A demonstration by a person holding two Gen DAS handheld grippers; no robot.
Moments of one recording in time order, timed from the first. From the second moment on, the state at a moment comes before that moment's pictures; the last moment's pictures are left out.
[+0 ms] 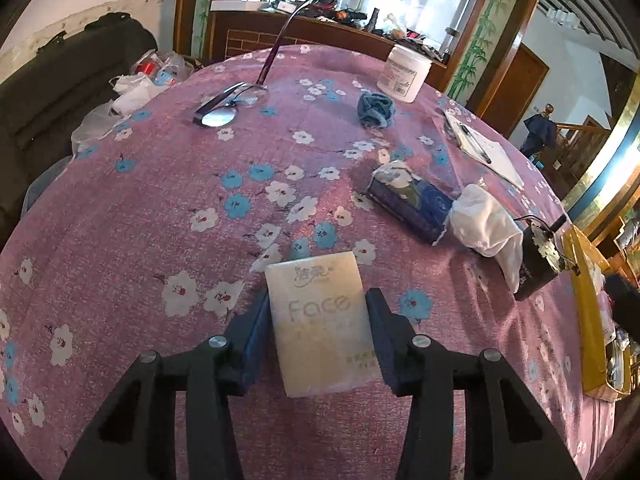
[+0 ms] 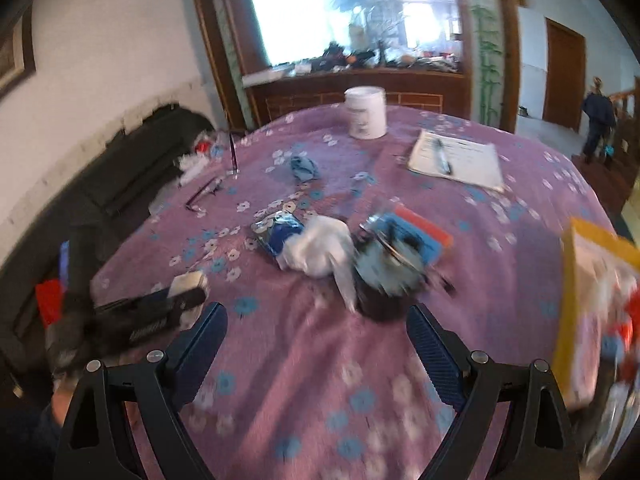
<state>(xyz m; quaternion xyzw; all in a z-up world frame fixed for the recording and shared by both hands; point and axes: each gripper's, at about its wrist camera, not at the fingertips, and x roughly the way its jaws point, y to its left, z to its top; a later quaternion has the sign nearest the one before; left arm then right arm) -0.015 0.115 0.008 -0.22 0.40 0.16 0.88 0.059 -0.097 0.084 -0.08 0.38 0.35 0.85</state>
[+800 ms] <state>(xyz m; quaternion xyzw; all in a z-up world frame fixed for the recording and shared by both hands) -0.014 0.116 0.006 -0.22 0.40 0.16 0.88 0.096 -0.012 0.051 -0.26 0.43 0.33 0.80</state>
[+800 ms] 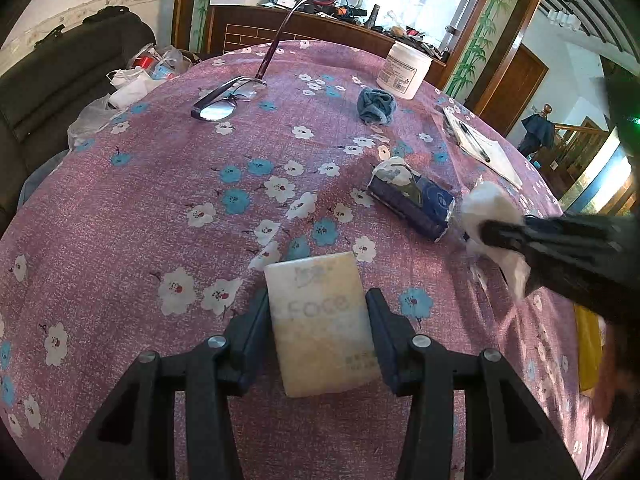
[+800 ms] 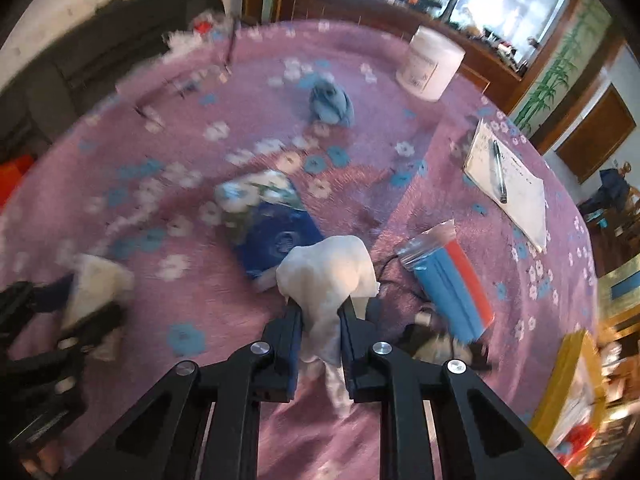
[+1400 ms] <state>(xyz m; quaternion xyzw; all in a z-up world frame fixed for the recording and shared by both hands) -0.023 0.073 0.034 -0.16 0.34 0.07 0.92 0.011 -0.166 0.063 -0.03 0.42 0.34 0.84</state>
